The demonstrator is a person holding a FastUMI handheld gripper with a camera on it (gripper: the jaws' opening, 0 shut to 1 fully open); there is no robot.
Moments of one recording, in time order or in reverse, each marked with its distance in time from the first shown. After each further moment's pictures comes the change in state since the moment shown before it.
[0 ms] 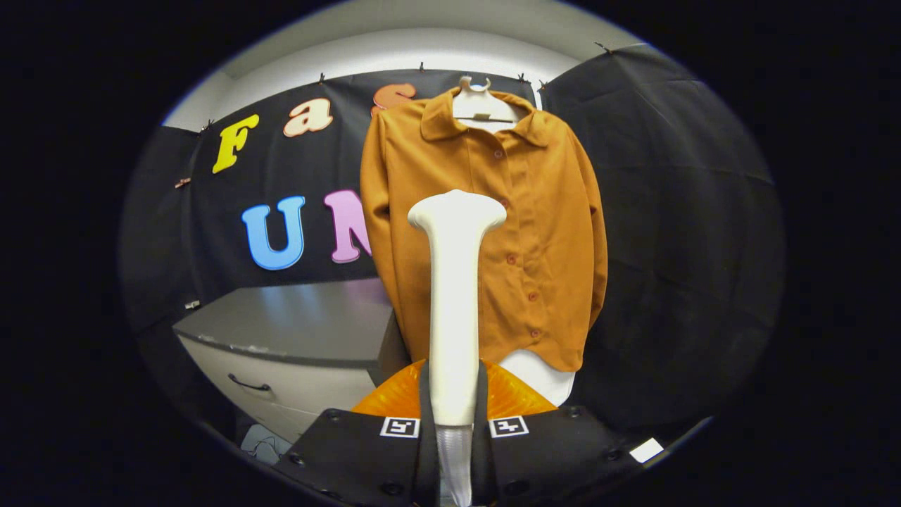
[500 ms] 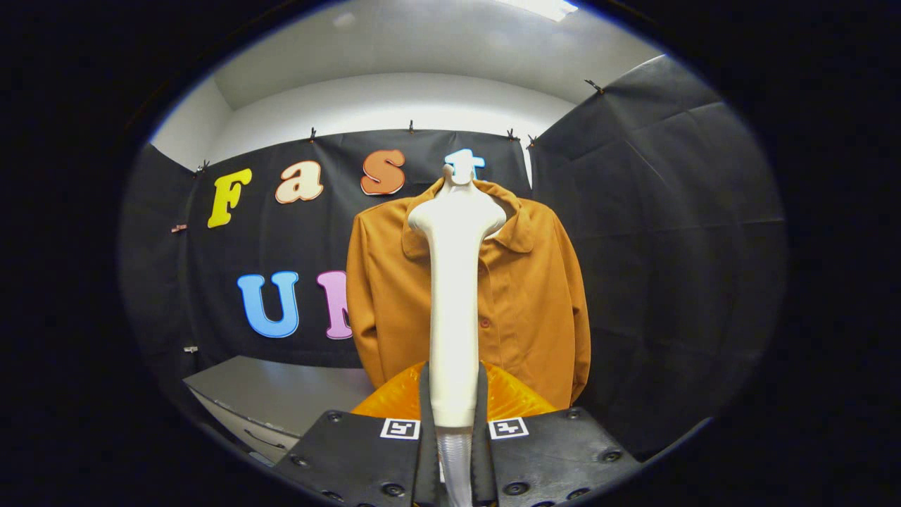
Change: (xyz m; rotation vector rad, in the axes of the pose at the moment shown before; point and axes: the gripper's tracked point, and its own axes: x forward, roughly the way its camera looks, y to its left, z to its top) arm 0.007 -0.024 0.141 0.011 -0.242 -0.018
